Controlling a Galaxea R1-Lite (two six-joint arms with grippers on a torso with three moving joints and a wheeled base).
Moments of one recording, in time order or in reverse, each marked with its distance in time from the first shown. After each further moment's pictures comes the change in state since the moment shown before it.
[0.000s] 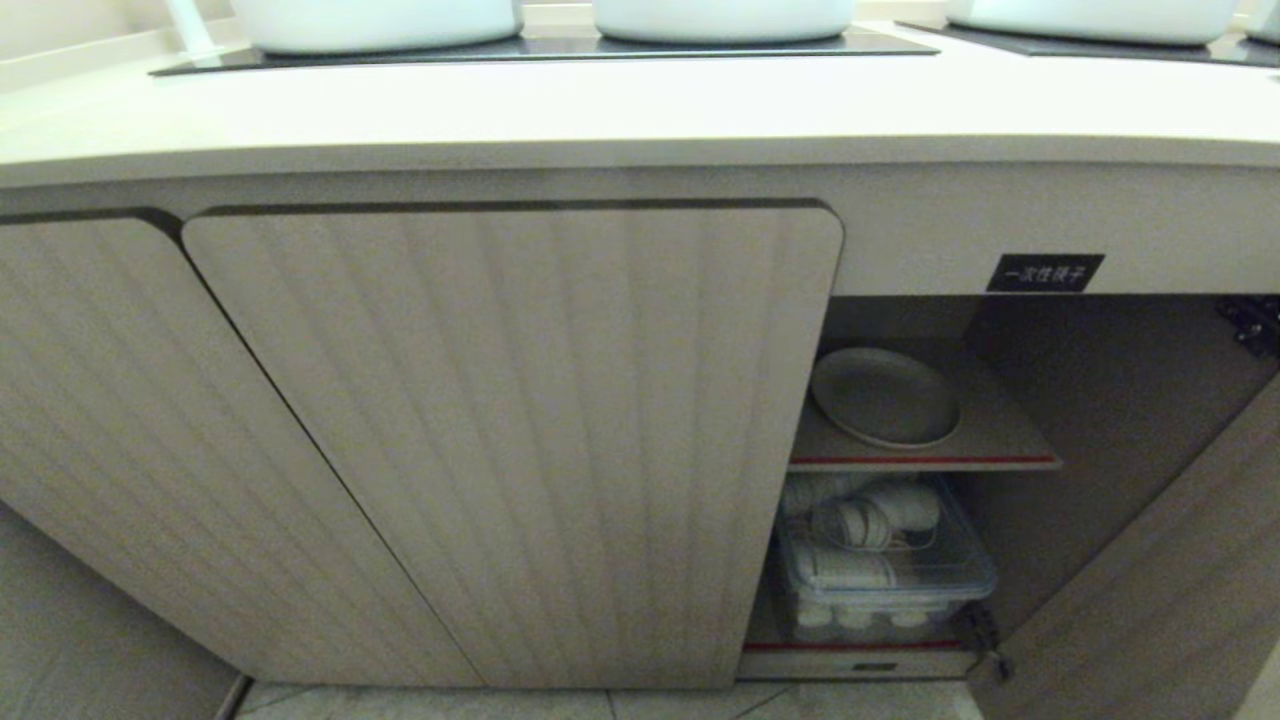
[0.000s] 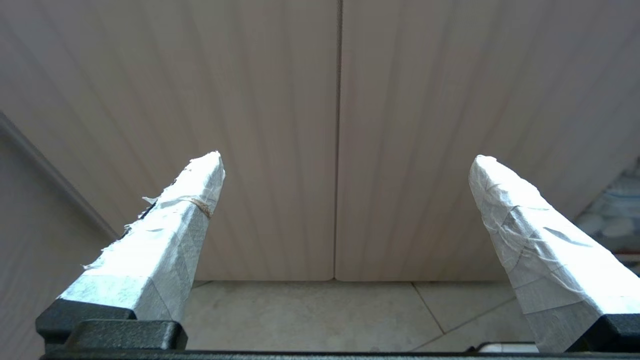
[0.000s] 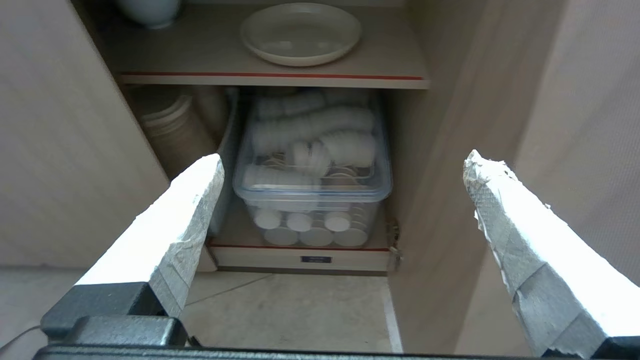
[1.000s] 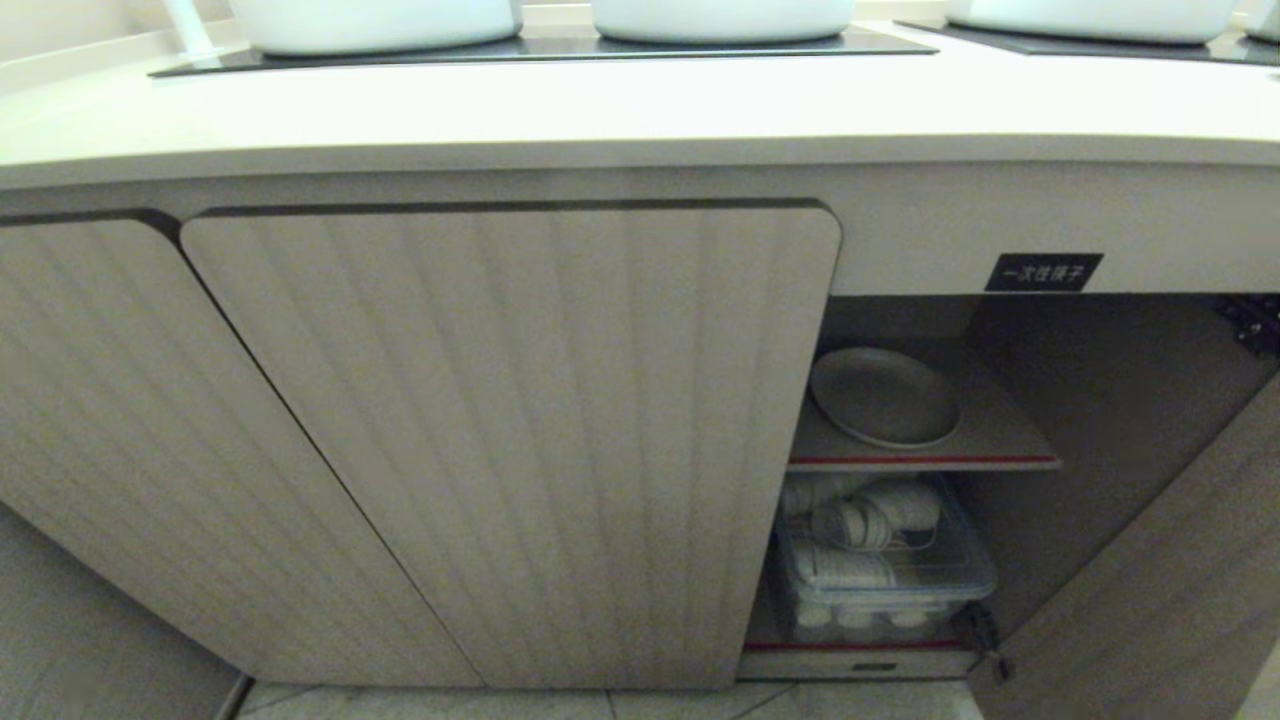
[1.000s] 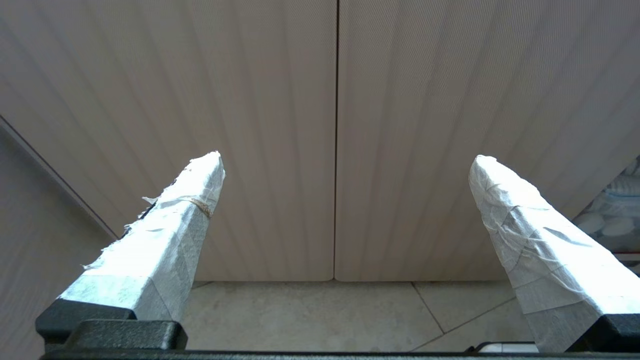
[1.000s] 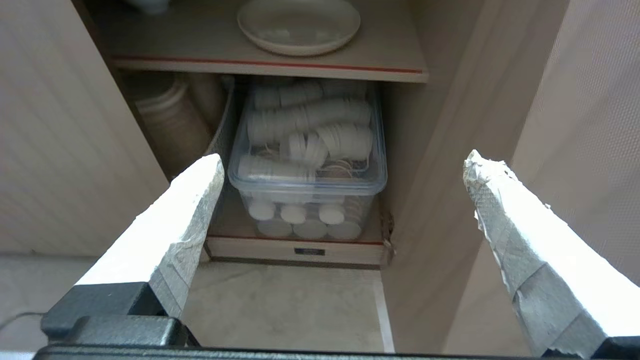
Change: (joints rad) left arm 0.001 0.000 0.000 0.000 0.000 0.000; right arm 0.002 0.000 -0.009 0.033 0.005 -0.037
